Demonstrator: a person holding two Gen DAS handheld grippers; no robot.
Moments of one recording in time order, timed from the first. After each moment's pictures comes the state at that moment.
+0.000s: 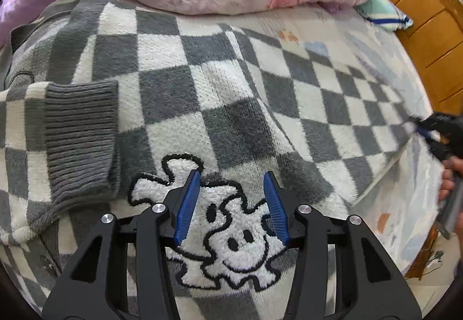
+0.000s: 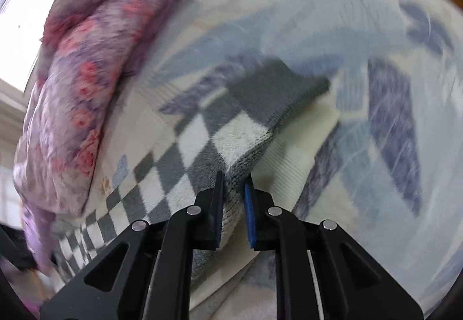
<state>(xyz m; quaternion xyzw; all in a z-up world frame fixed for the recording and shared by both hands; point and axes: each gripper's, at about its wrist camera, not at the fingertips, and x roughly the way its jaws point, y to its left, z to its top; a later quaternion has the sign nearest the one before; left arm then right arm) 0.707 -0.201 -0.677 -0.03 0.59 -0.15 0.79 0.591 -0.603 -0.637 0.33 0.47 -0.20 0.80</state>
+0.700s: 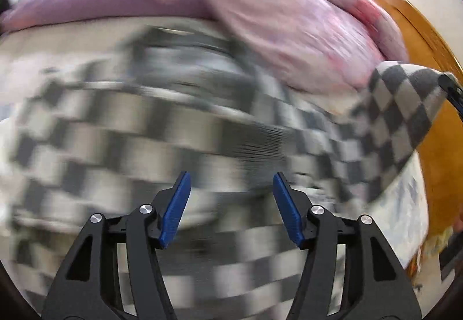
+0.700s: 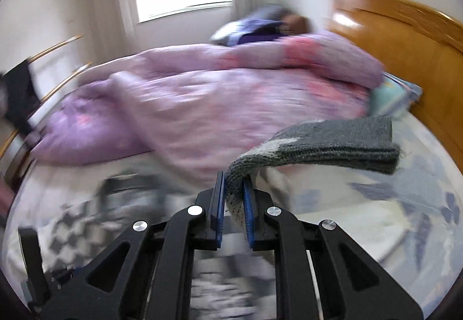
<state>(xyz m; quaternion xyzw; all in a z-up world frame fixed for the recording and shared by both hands) 0.654 0.032 -0.586 -0.14 0.52 -0.06 0.84 0.600 -0.227 -0.460 0.04 0.34 0.02 0.94</state>
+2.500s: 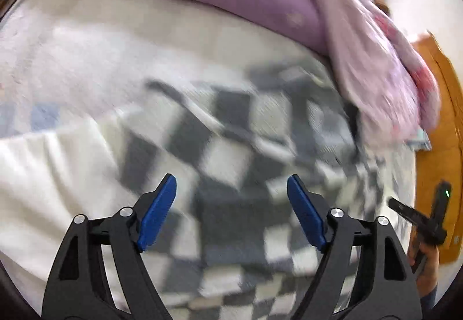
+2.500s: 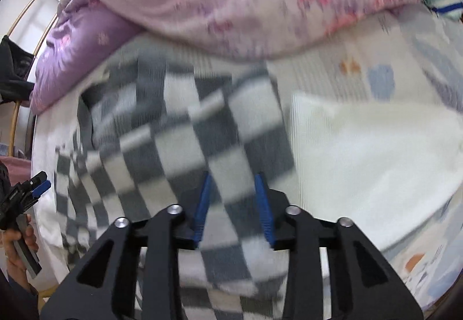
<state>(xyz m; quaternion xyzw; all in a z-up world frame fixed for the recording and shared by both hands) 0.735 0.230 -0.613 -0.22 0.59 -0.01 0.78 0.709 -0.237 -0.612 0.12 0.62 0.05 0.78</state>
